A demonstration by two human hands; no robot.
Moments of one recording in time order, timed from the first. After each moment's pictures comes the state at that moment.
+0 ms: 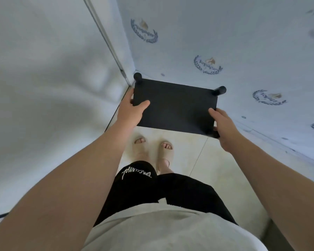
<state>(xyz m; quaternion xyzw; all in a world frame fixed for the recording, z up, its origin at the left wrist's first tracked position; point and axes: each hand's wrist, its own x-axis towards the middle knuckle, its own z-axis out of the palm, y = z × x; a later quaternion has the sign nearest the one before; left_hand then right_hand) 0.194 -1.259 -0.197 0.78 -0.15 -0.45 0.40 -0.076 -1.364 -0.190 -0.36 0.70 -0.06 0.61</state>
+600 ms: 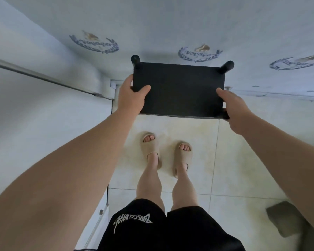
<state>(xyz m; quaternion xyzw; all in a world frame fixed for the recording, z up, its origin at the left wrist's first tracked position) 0.241 -1.464 -0.332 0.77 -0.30 -0.50 0.26 -0.044 -1.474 -0.313 -0.22 0.78 -0.15 0.57</state>
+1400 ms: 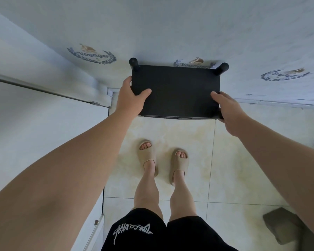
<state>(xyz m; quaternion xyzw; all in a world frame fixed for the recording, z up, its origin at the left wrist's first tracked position) 0.242 -1.490 -0.344 0.77 -0.37 -0.48 0.23 -0.042 -1.495 -0.310 -0.26 0.76 -0.17 0.57</state>
